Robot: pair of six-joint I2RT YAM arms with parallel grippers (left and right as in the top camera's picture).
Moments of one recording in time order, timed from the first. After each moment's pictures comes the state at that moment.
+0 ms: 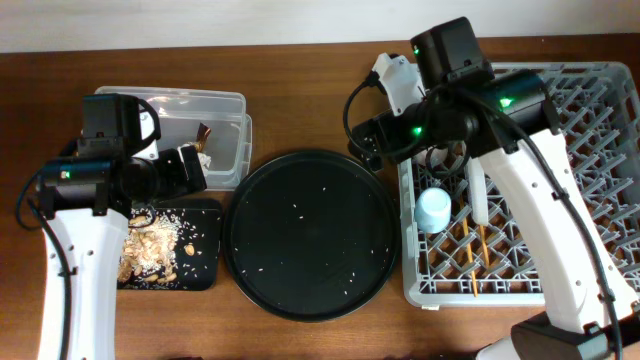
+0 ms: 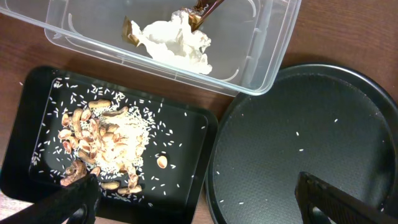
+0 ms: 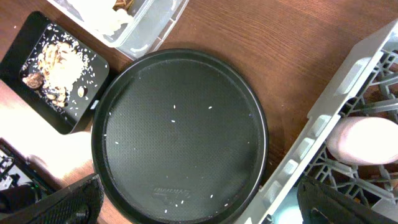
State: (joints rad) left arm 0.04 1.38 1.47 -1.21 0.00 -0.20; right arm 0.37 1.68 1.98 -1.35 -0.29 -0.06
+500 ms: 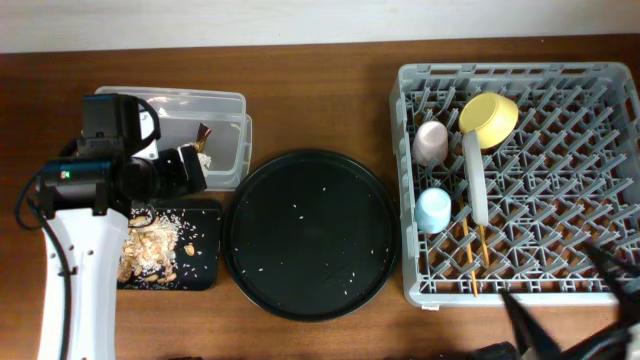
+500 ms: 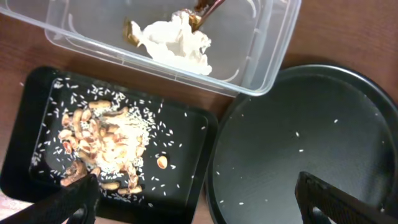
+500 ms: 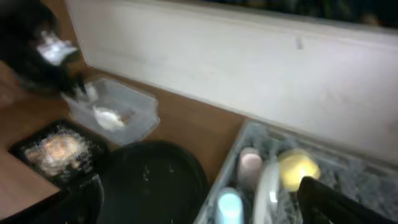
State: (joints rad) left arm 0.04 1.38 1.47 -1.21 0.00 -0.20; right arm 0.24 0.61 1.63 -1.29 -0.18 -0.09
